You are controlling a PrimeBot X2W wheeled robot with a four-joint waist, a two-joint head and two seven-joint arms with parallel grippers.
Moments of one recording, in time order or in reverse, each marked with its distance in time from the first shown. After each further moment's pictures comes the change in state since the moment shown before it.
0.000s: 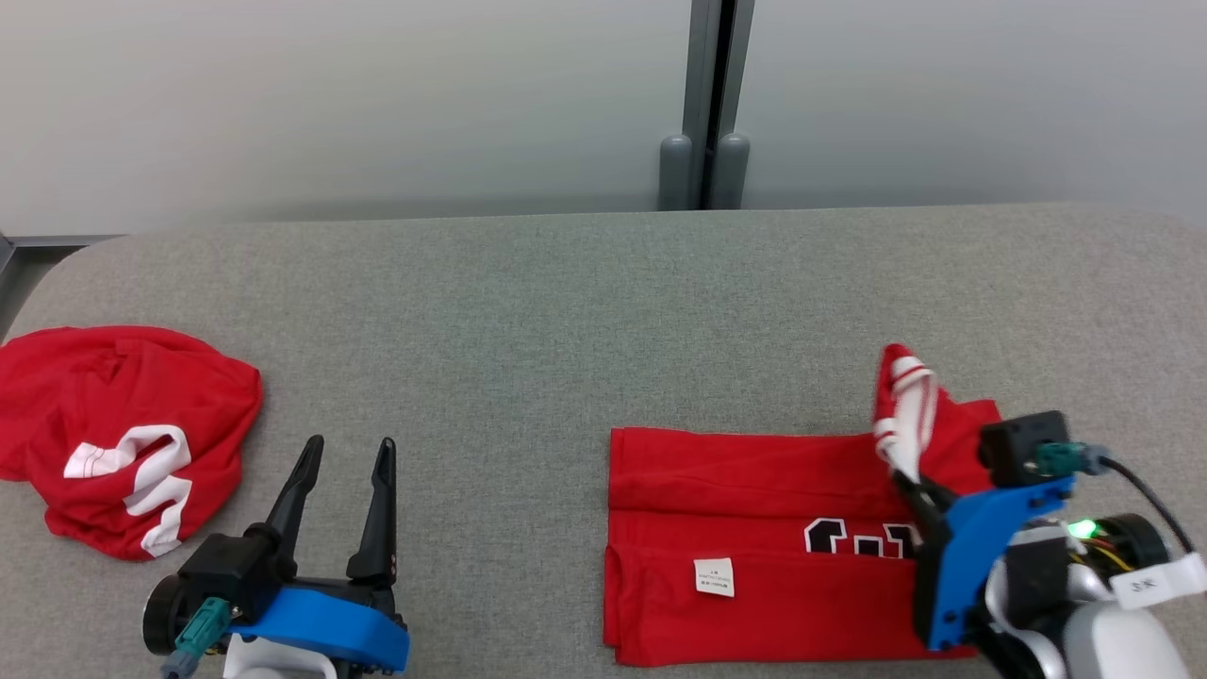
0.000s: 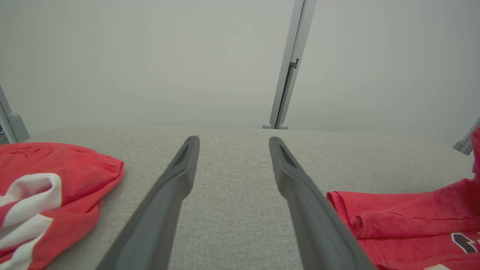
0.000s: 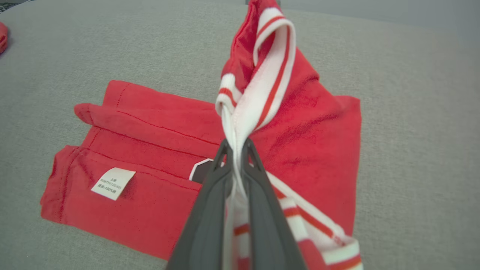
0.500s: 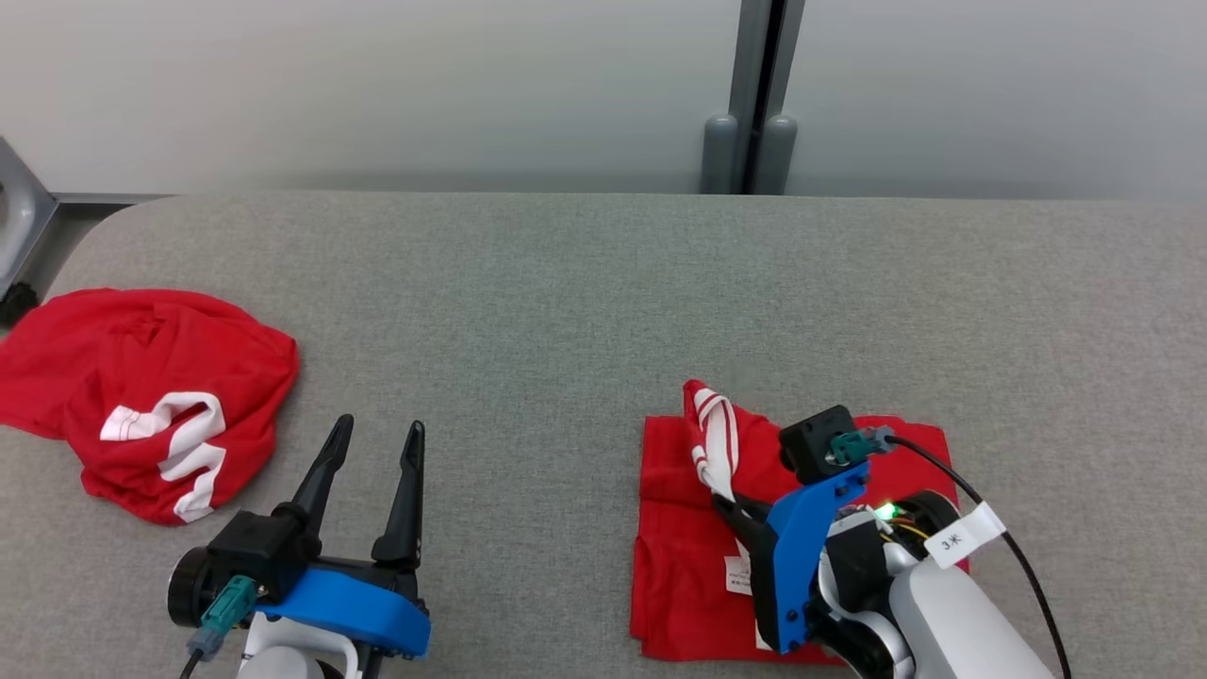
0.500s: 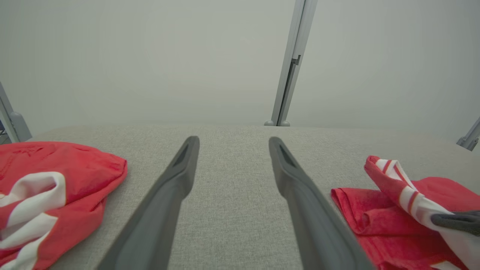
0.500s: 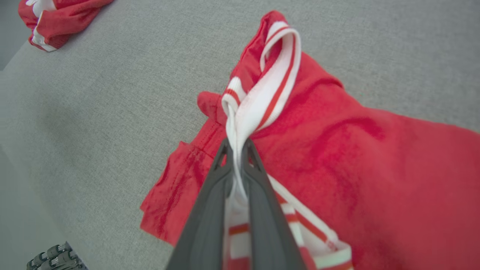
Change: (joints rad) left arm -0.042 -0.004 -0.039 0.016 0.007 -0.010 0.000; right arm -0.197 0.045 0.350 0.307 0.141 0.000 -0.080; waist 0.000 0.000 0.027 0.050
